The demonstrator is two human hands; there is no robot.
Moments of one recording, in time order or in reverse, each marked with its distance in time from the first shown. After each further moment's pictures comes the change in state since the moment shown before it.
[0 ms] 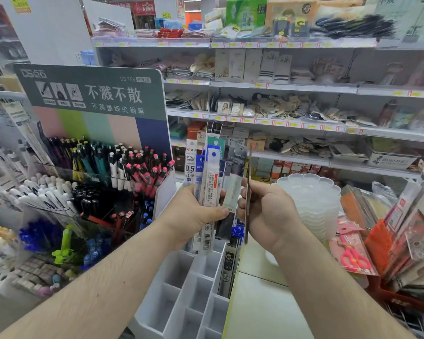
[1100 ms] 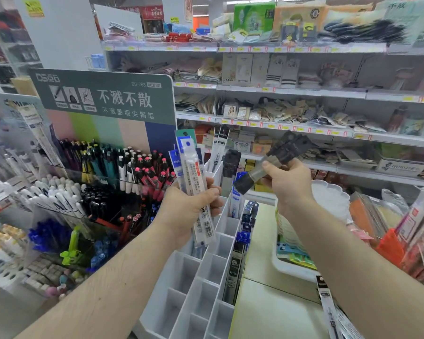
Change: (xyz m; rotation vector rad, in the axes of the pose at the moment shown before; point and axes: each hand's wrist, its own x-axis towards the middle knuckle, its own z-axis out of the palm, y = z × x) left_hand 0.003 0.009 -0.009 -0.274 0.210 0.070; right_hand 0.069 -0.034 -0.015 -0.430 0.299 -0.423
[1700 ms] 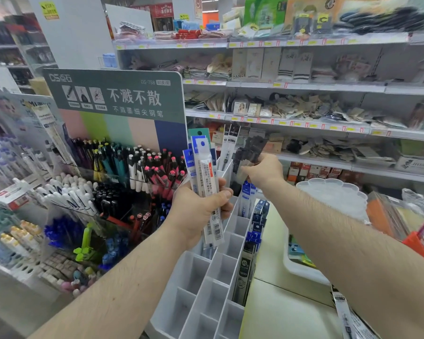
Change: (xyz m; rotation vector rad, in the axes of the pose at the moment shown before) left_hand -0.002 -0.002 -0.001 0.068 -0.016 0.022; right_hand 0.053 0.036 0.054 -0.594 -0.162 -0.059
